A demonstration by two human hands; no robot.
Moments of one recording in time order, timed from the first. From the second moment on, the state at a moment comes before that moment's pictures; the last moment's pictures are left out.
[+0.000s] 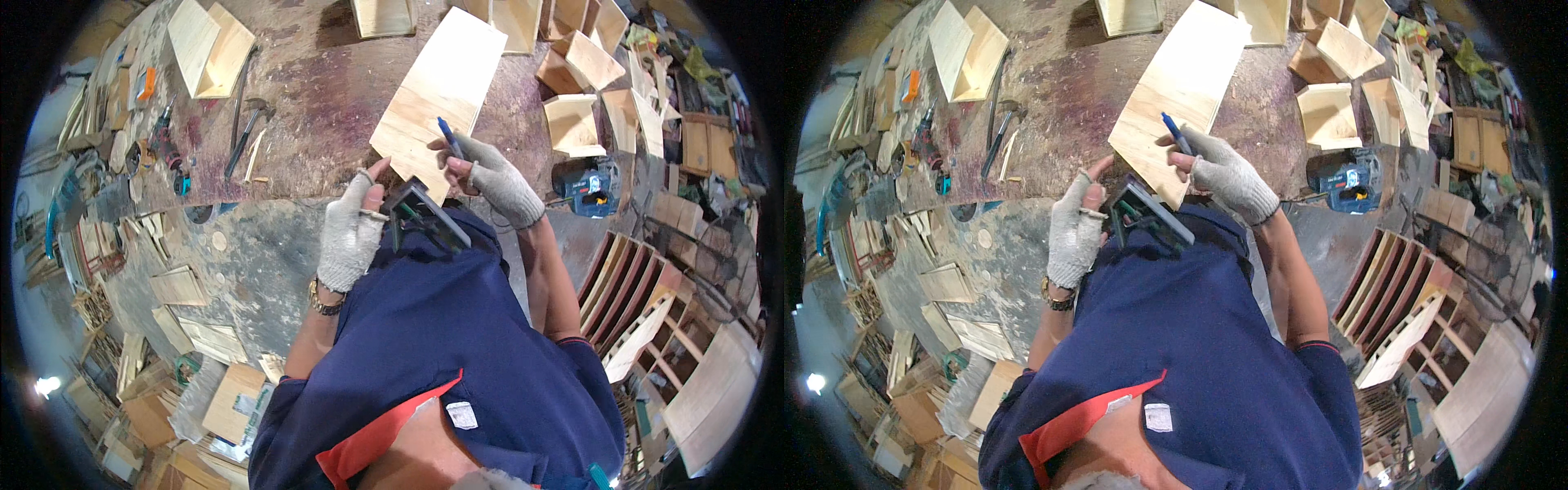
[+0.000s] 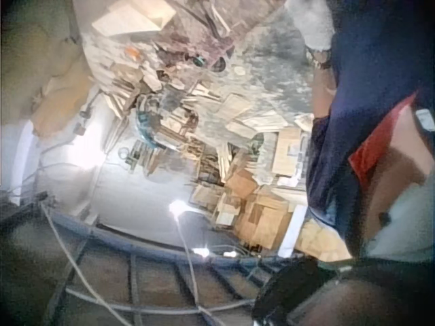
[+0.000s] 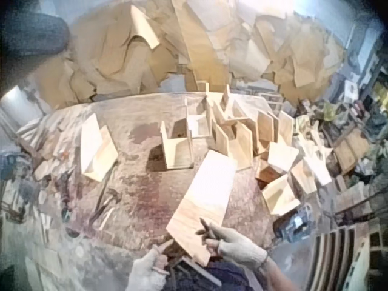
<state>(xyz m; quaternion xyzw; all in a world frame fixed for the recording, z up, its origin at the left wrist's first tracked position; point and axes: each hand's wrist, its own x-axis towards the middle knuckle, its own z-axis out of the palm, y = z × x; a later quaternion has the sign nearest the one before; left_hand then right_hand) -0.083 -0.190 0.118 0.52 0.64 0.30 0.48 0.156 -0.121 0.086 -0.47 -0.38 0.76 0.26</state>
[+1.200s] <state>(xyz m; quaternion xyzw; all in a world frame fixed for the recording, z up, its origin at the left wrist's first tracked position) -0.067 -0.192 0.106 0.51 0.57 0.39 0.51 0.132 -0.130 0.132 -0.41 -0.46 0.59 0.53</state>
